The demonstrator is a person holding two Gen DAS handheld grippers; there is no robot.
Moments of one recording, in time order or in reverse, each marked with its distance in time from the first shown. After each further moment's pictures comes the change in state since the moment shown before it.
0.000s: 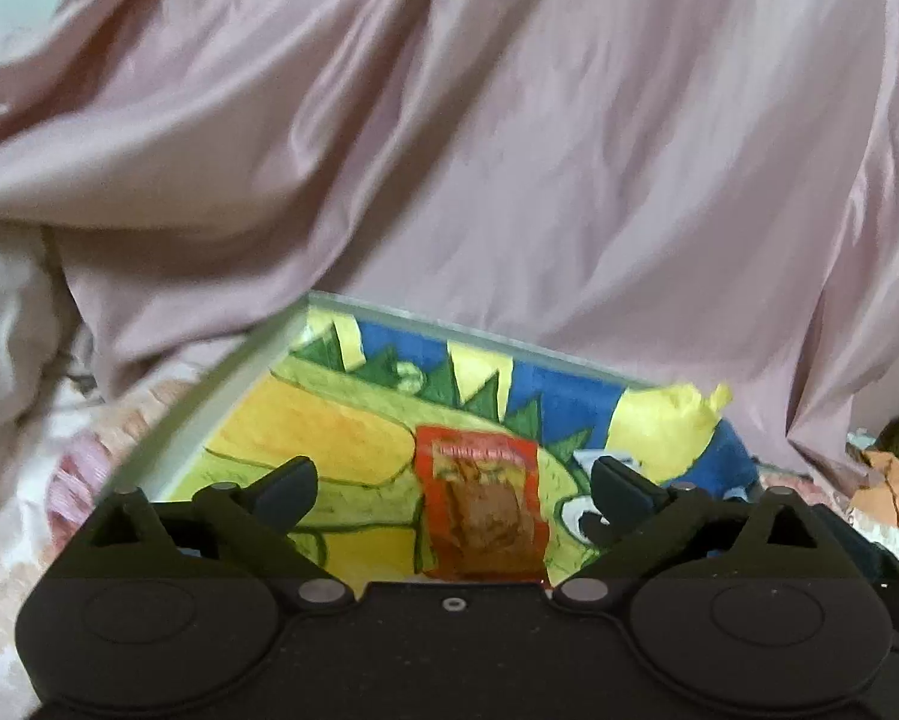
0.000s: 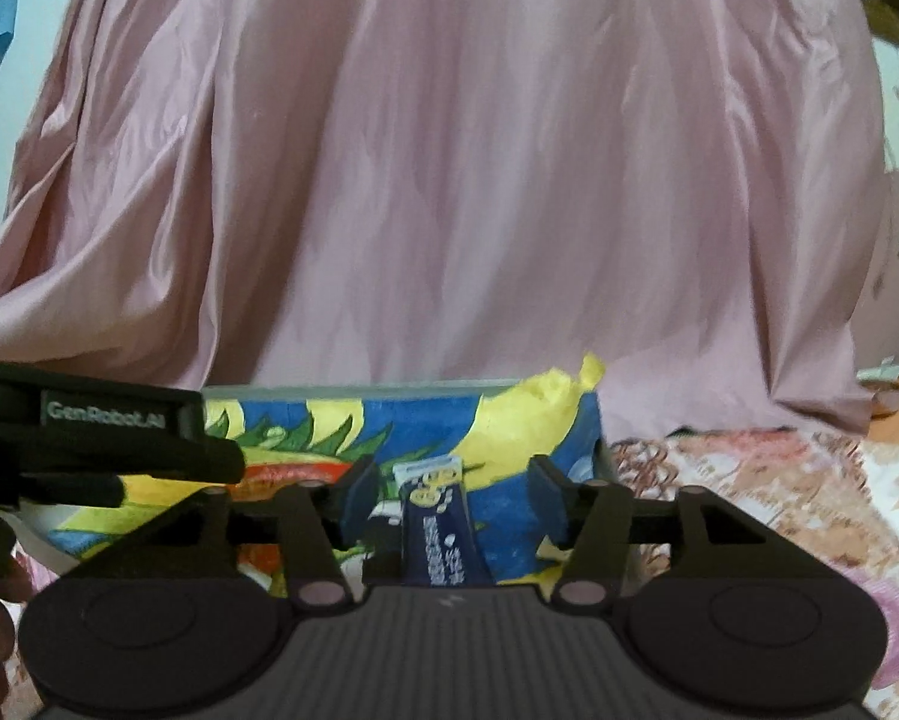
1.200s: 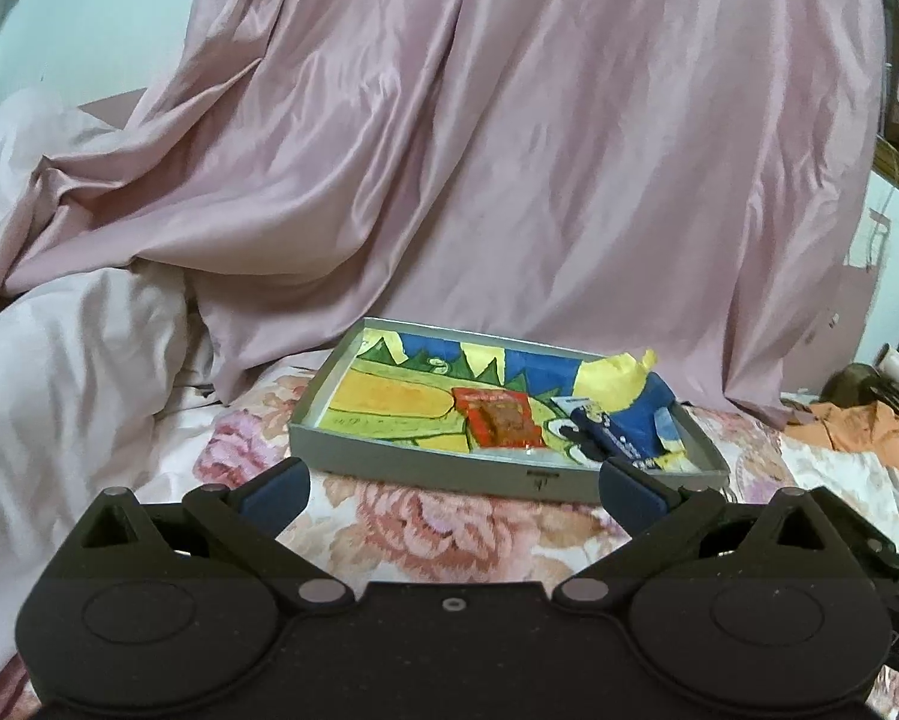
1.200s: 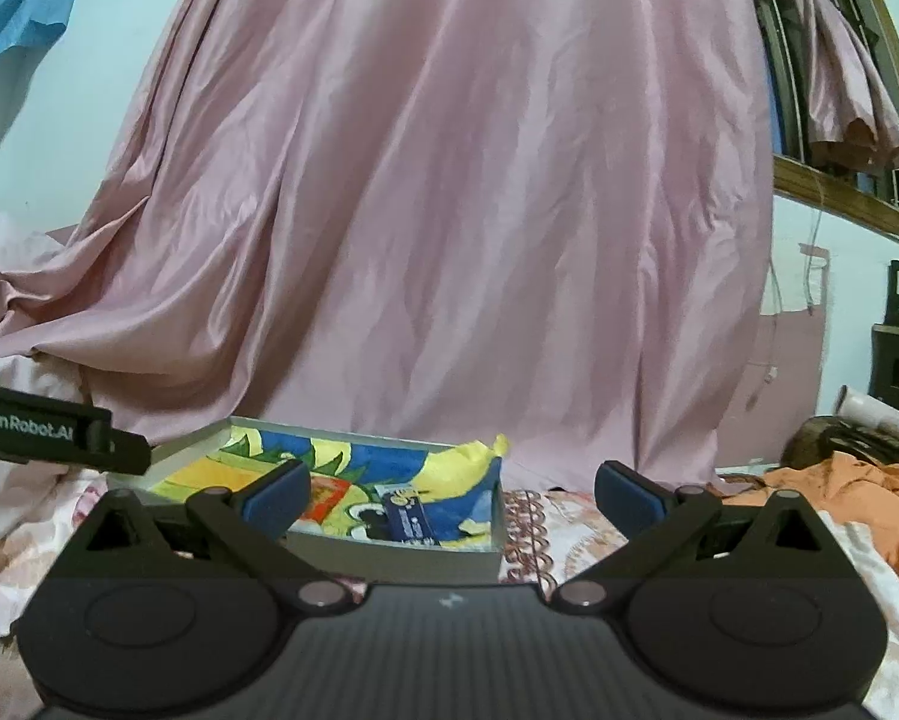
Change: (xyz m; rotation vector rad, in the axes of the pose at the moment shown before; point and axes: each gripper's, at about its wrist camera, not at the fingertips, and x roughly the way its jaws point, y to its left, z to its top) left arm -0.179 0.038 -0.056 0.104 -0.084 -0.044; right arm -0.188 0.046 0.002 -0.136 -0.115 -0.144
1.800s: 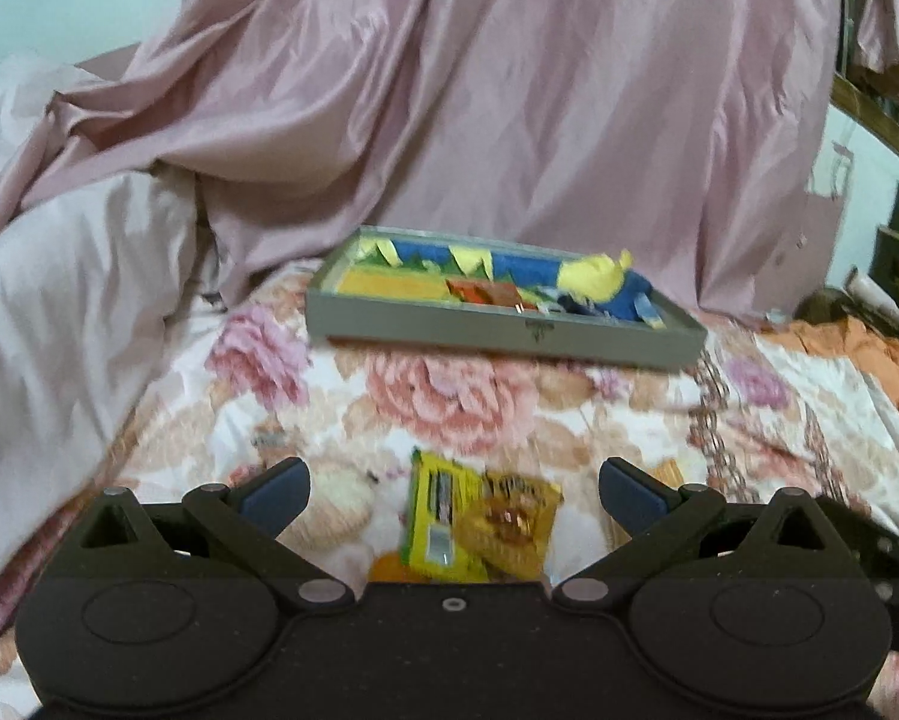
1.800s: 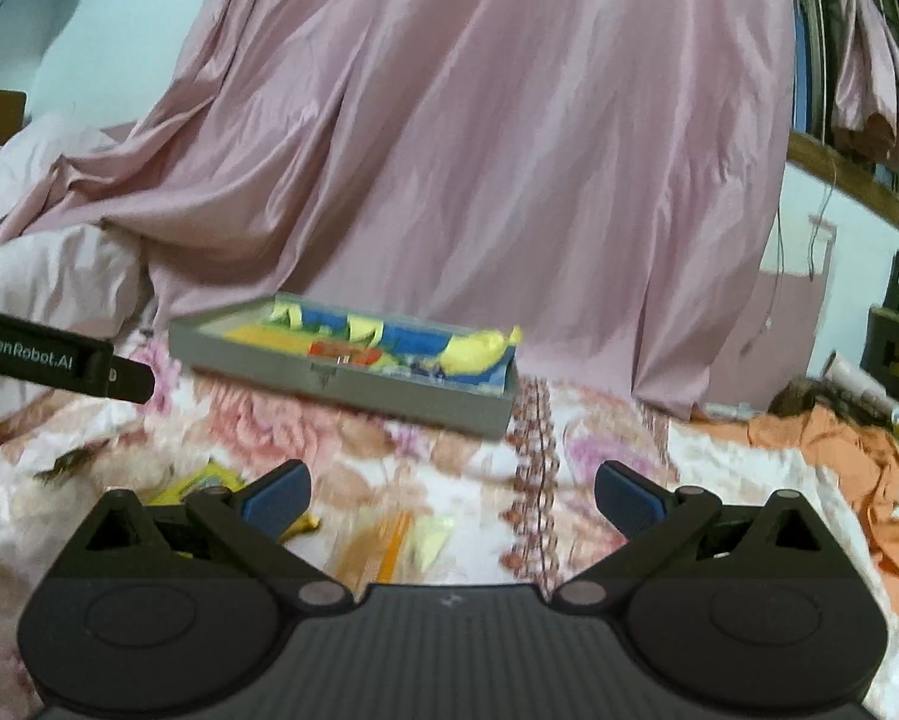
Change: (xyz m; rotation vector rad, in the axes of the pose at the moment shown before) left arm -0.036 0.021 -0.075 0.047 0.096 -0.064; right arm -0.071 0.021 -0.048 -0.094 0.176 0.028
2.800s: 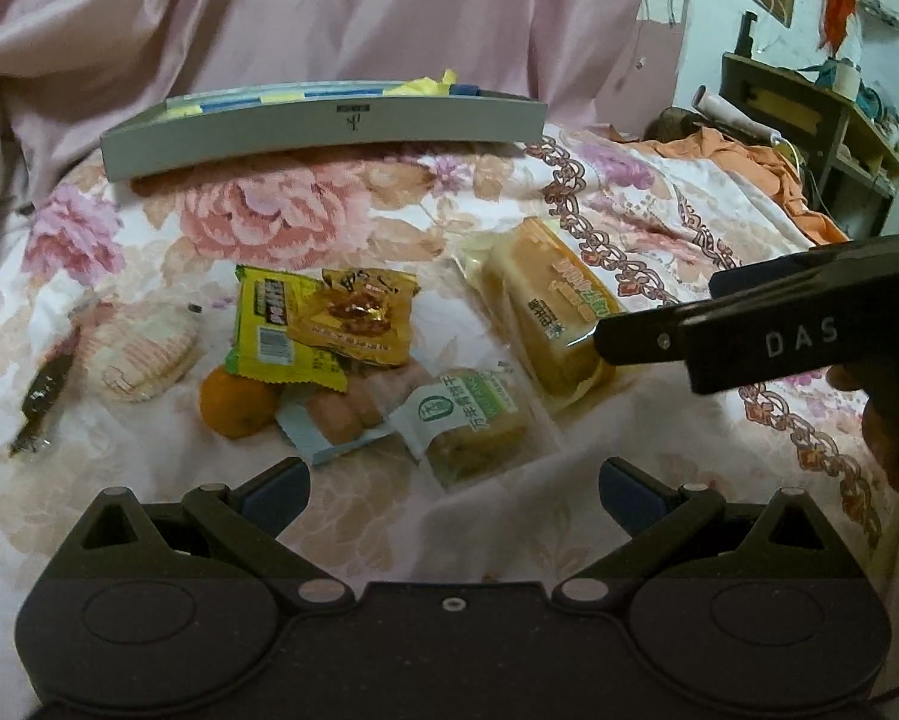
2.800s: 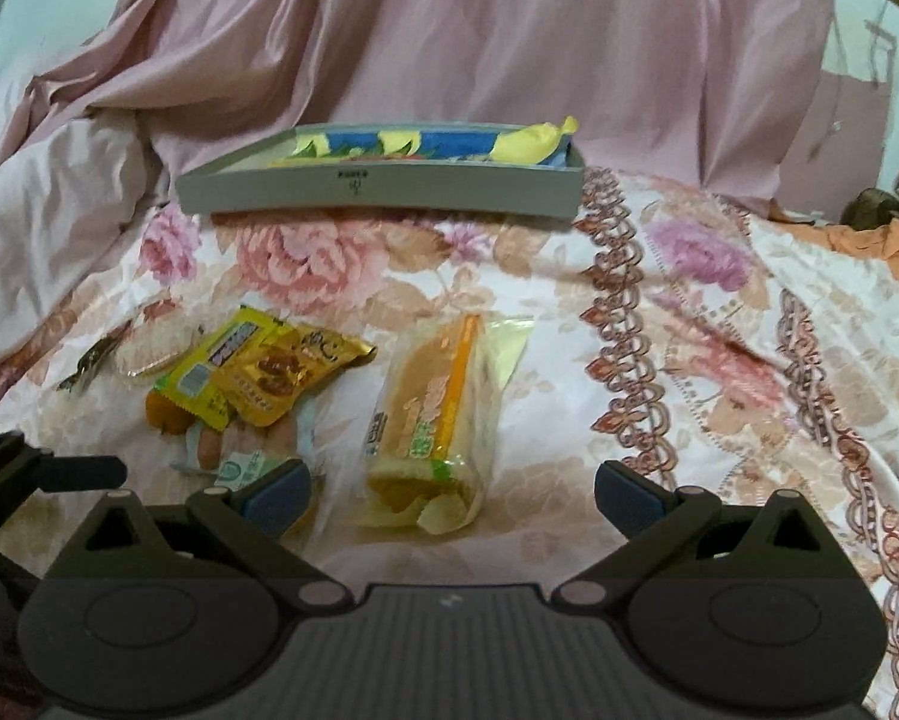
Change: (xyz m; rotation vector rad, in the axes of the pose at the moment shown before) left arm 0.044 -0.016 -0.079 0.208 0.218 -0.295; right arm 0.061 0.003 -0.031 0.097 0.368 0.144
